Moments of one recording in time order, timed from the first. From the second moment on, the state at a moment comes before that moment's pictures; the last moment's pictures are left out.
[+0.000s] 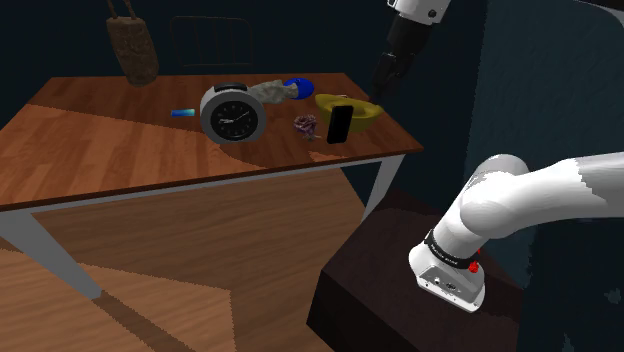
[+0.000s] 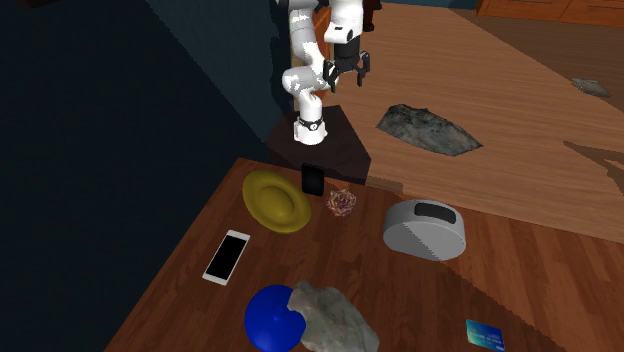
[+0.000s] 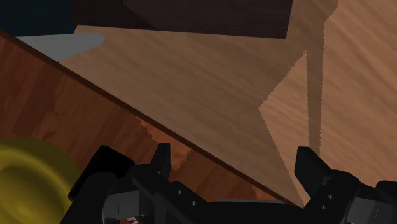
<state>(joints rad) -0.02 -0.83 0.06 -2.35 0.12 1.60 -0.02</state>
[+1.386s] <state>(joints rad) -0.10 -0.31 0.04 -2.42 0.02 2.24 -0.08</state>
